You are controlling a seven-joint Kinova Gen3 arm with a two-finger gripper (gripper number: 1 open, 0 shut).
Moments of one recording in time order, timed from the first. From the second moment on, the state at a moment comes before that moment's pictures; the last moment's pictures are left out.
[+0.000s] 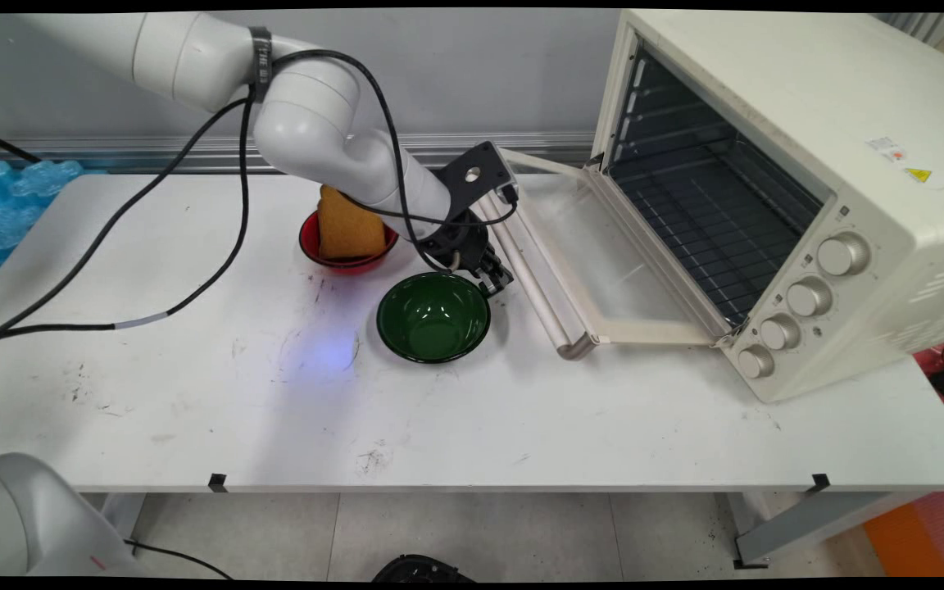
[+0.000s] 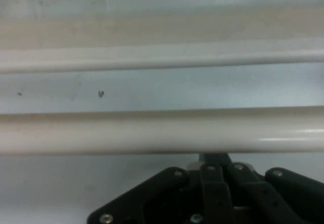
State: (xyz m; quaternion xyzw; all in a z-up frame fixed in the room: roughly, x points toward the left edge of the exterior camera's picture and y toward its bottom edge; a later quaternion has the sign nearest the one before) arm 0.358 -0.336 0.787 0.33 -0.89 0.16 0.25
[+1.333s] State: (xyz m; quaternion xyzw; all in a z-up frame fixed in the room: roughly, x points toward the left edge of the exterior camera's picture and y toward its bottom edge) arm 0.347 -0.344 0.804 0.34 -0.87 0.16 0.33
